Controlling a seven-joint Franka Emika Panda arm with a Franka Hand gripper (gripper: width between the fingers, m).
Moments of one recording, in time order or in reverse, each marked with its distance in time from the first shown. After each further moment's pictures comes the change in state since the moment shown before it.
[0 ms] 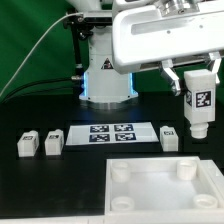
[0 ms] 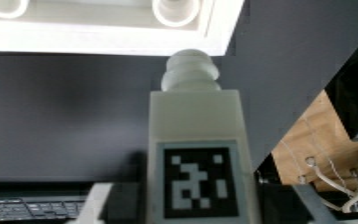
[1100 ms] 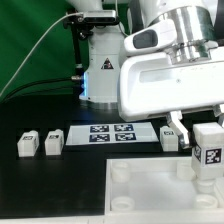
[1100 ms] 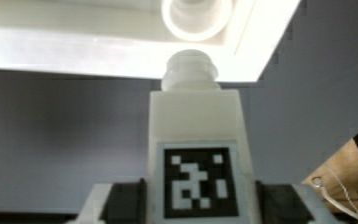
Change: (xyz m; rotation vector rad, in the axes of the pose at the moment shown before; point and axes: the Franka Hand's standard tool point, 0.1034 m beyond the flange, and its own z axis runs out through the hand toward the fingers) arm -0.007 0.006 0.073 -0.023 -0.034 -0.038
